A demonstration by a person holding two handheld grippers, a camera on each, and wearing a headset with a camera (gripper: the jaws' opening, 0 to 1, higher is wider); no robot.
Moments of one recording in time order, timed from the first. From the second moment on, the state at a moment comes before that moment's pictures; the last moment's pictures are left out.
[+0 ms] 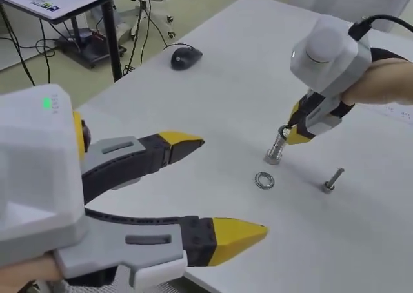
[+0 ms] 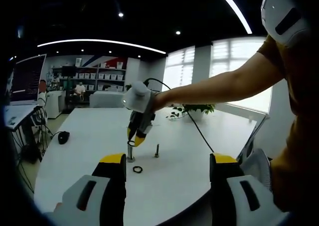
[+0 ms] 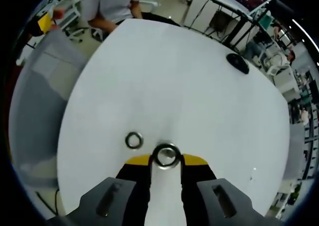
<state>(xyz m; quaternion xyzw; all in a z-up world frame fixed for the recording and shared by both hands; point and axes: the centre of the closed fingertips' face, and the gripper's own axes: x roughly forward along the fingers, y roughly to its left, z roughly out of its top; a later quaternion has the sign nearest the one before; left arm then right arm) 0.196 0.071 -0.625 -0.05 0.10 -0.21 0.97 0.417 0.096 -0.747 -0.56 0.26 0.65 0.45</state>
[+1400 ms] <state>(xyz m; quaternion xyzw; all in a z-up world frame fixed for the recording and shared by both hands) 0.208 0.075 -0.625 -0.05 0.10 -0.21 0.97 0.424 0.100 -0.811 -0.57 0.30 0.65 0.41</state>
